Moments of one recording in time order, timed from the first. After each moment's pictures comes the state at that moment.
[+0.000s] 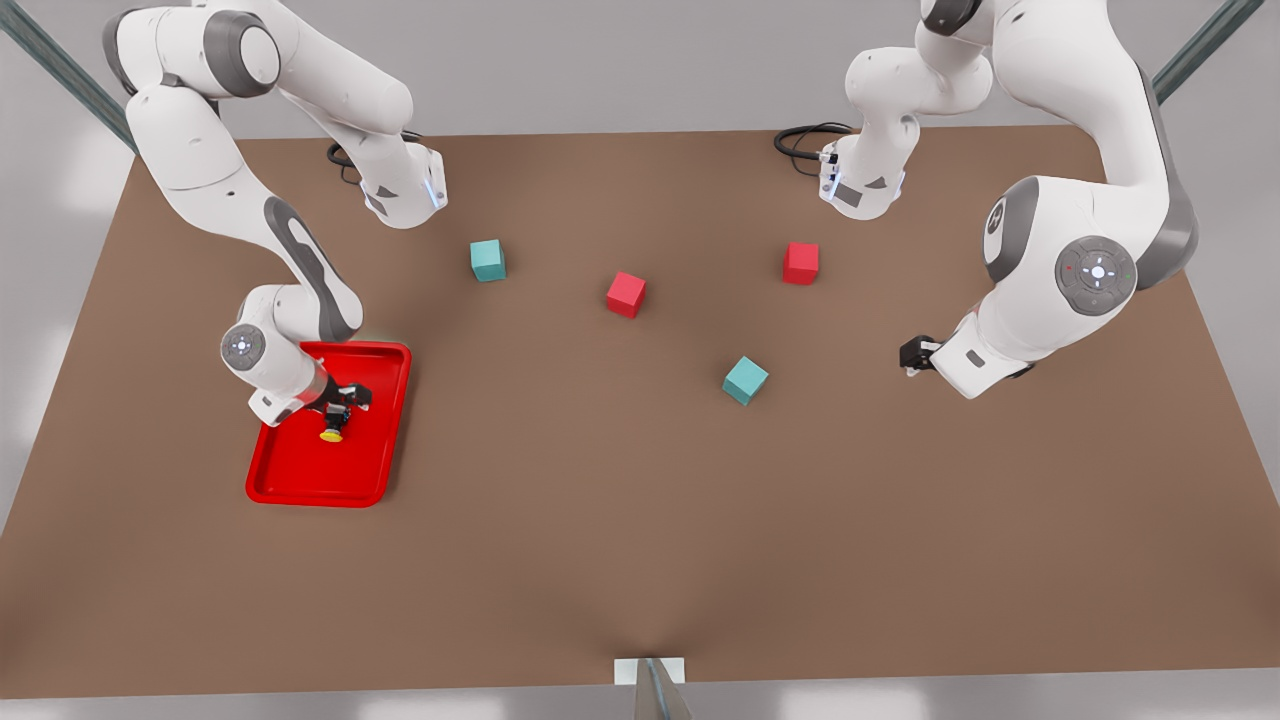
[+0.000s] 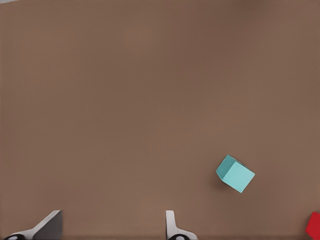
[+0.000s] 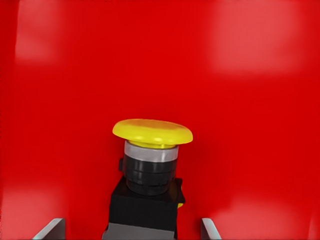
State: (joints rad) left arm -0.09 0.25 -0.11 -1.42 0.05 1.56 -0.06; right arm -0.42 0.42 0.26 -2.34 -0.18 2.70 -0.04
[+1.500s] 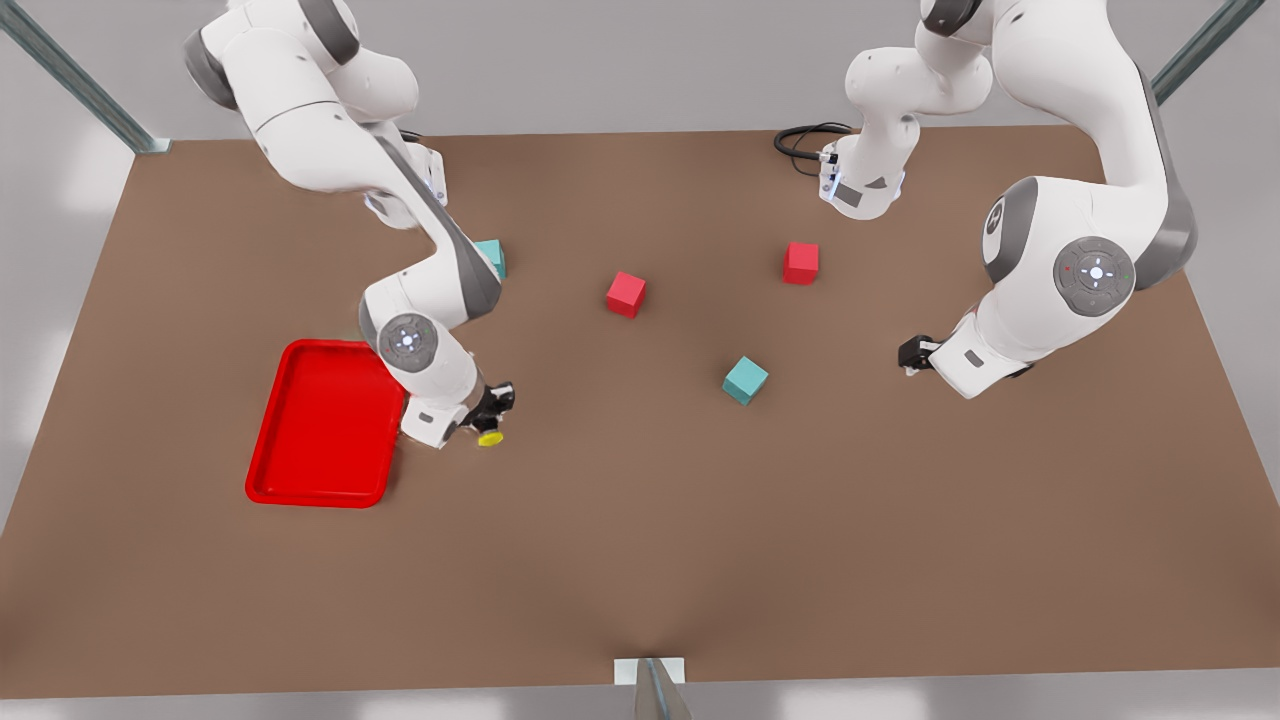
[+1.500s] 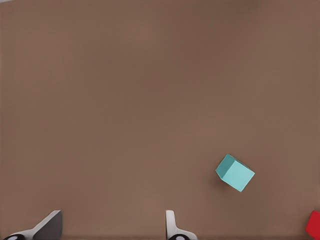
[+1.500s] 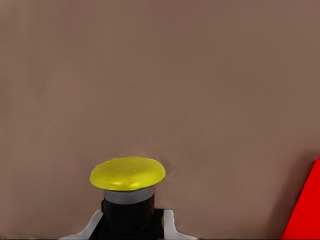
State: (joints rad) left arm -0.09 0.25 -0.11 -1.42 0.05 1.56 -0.06; right arm 0.16 0.40 0.36 -1.72 -0.07 2.08 0.18
